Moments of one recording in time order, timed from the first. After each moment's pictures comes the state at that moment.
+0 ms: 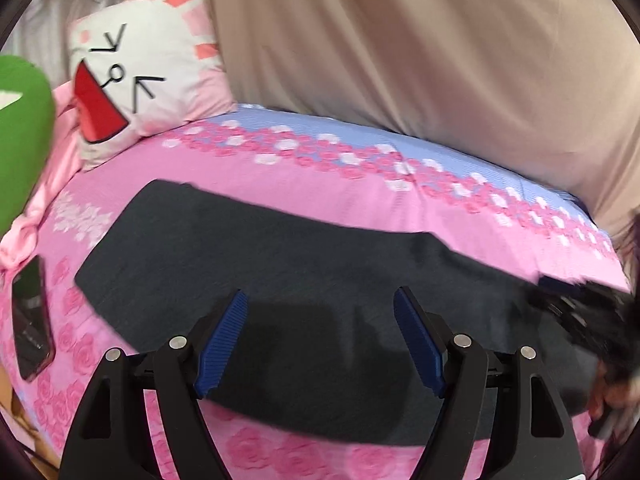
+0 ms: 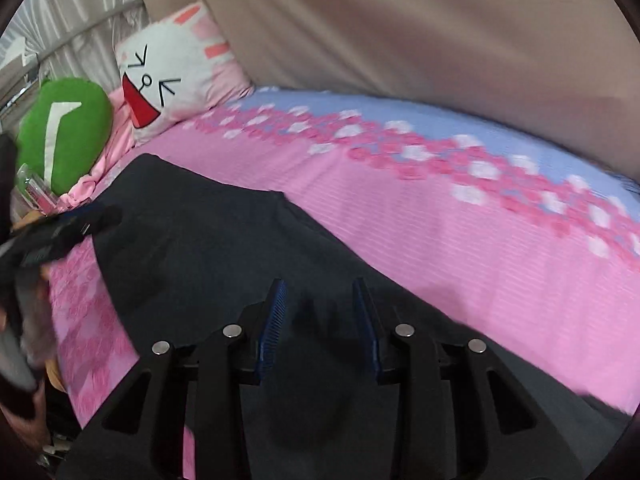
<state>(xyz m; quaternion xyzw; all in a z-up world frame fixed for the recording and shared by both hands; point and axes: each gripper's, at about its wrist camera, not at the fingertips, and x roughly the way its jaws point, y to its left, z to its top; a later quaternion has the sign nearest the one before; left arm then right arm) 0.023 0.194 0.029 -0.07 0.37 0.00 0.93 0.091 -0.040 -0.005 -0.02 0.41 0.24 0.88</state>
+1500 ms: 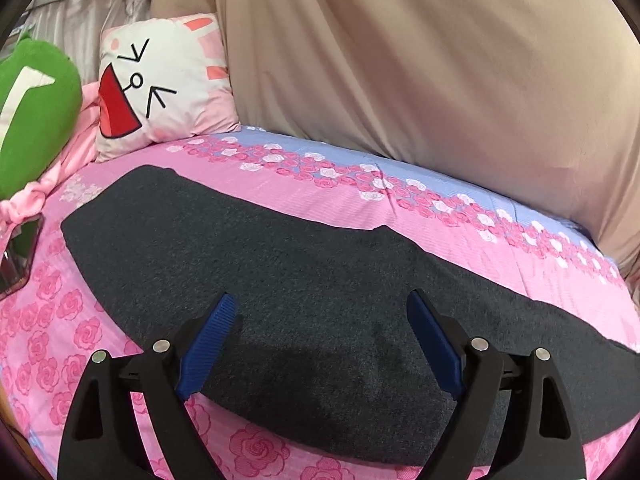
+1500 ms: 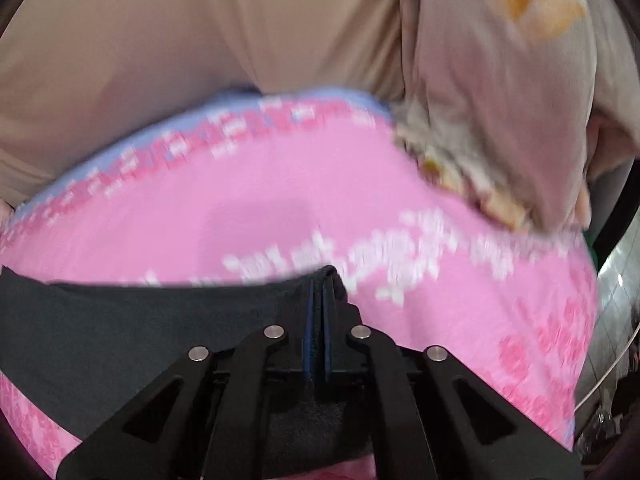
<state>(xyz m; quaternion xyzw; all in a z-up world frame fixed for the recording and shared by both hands) -0.009 0.116 0.006 -0.09 0.30 0.05 0.95 -0.098 -0.510 0.008 0.12 0.32 -0.17 0.92</state>
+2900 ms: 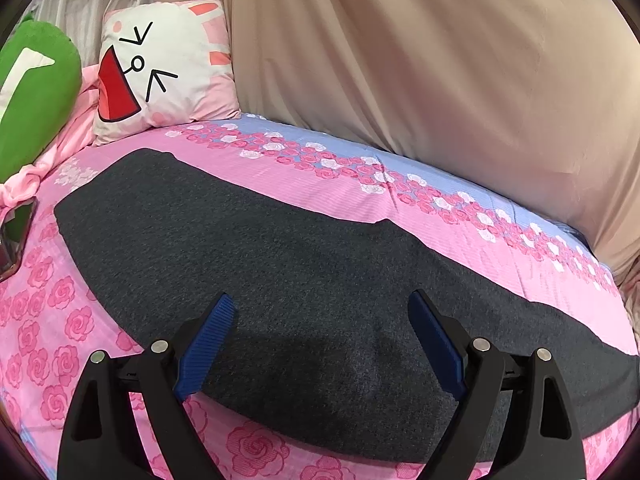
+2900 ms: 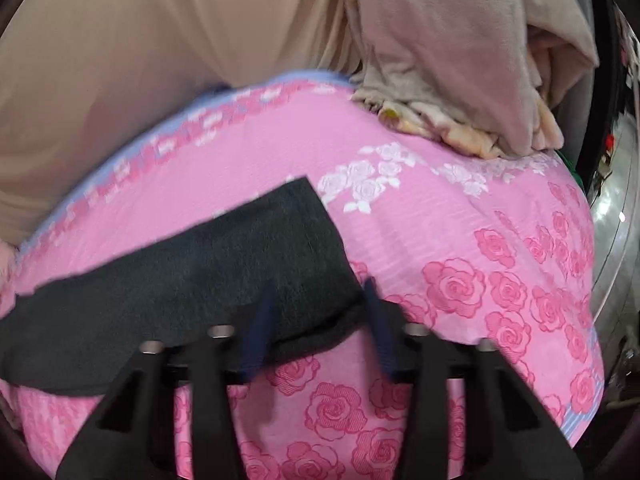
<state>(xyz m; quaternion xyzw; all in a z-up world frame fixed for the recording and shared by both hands) -0.006 0.123 0.003 -0.11 0.31 0.04 0.94 -0.138 -0.505 -0.038 0.18 0.38 -0.21 0.88</state>
